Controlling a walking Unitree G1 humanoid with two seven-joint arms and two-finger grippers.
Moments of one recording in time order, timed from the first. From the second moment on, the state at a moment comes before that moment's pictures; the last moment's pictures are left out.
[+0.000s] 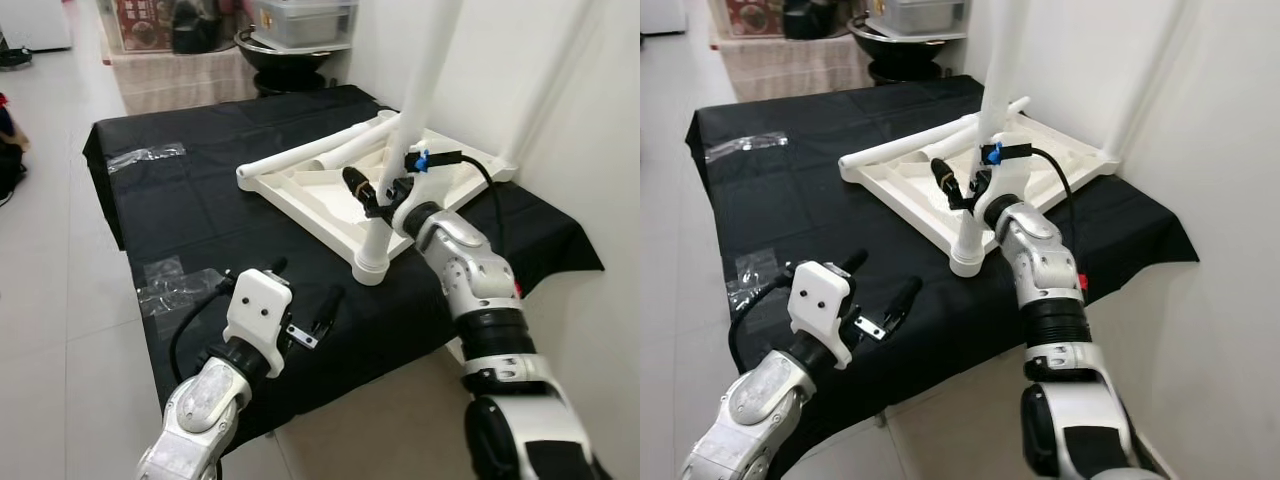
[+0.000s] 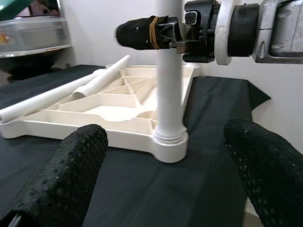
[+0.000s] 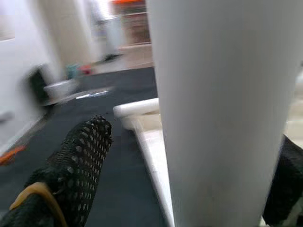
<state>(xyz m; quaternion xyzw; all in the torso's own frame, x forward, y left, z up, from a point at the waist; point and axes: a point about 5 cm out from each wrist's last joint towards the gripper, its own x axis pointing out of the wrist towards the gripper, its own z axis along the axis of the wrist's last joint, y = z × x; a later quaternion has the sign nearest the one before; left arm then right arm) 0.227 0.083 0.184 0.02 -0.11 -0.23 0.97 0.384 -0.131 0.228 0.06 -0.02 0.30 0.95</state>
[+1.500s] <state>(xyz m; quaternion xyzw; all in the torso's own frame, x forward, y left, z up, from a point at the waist) 0.225 0.084 0.181 0.02 -0.10 -0.23 0.97 0.370 -0.106 0.216 0.01 -0.05 -0.04 1.00</state>
